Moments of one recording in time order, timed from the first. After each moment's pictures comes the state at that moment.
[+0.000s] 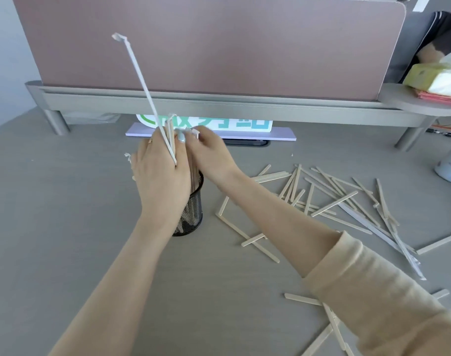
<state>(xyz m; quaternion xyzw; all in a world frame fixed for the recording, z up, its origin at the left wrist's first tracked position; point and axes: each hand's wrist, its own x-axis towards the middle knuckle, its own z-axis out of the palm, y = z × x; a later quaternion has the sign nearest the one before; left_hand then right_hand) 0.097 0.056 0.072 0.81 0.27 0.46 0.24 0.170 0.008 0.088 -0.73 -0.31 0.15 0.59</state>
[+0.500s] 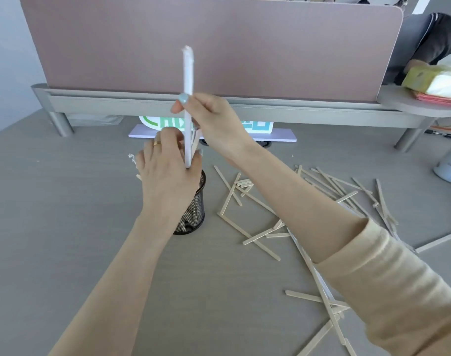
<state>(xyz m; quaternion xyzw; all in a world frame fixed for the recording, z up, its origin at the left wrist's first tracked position) 0.095 0.054 0.071 0.85 0.26 0.42 0.18 0.171 -0.005 0.139 -0.70 -0.41 0.07 0.58</state>
